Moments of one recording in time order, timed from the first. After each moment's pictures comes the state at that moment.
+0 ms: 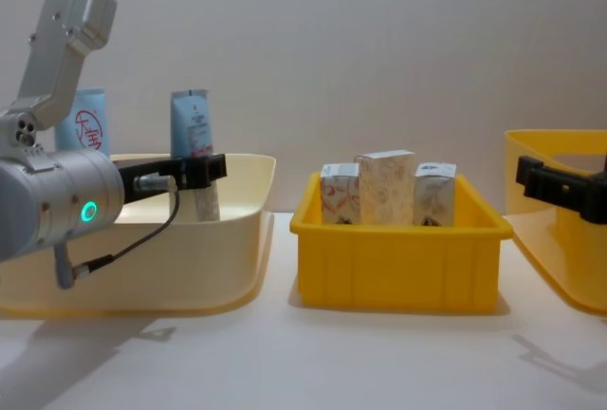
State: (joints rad) left arm -0.42 0.21 0.31 -1.37 -0.43 0.20 -0.08; right arm -0.01 0.34 -0.23 -1.77 0.29 0.03 0.07
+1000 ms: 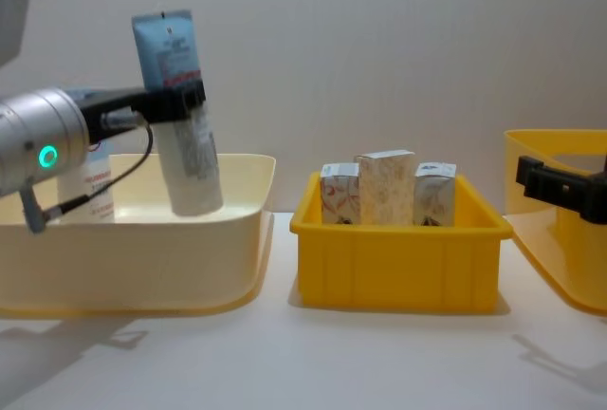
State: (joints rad) left arm -0.41 0.25 0.26 -1.43 -0.45 0.09 -0.20; right arm -0.01 0.34 -0.23 -1.77 0.29 0.03 0.07
